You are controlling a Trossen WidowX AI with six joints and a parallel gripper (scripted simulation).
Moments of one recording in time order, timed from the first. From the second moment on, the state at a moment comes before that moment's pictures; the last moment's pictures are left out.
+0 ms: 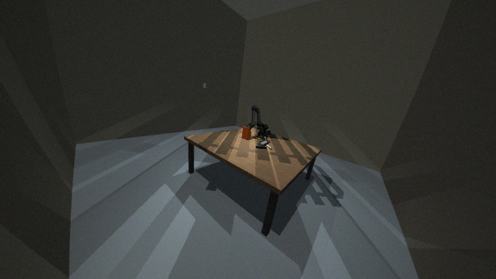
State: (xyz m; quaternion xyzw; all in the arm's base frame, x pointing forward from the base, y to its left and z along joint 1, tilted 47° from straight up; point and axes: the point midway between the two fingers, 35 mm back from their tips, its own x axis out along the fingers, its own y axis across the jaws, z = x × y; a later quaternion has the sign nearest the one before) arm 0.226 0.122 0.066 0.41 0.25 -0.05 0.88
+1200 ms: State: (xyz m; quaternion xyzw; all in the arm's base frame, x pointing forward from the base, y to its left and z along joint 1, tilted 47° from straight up) arm 0.221 0.076 0.077 0.42 0.33 -0.27 0.80
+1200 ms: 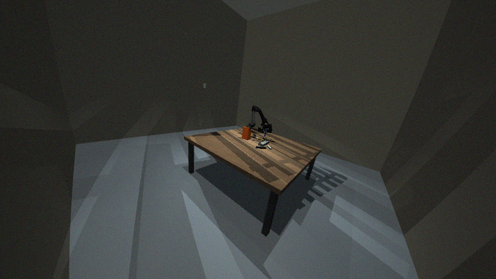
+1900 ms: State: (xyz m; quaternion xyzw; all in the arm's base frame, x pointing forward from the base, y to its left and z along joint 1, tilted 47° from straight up) arm 0.219 0.090 0.063 0.42 0.33 -0.28 0.80
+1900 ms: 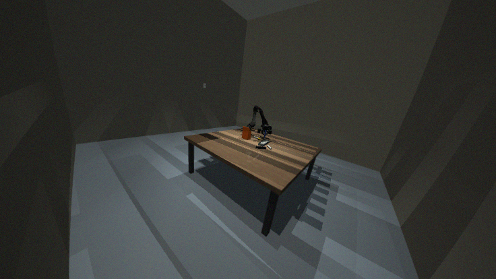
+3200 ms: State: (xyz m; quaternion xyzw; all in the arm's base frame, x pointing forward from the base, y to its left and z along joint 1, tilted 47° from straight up) arm 0.217 0.113 0.041 0.42 0.33 -0.28 0.80
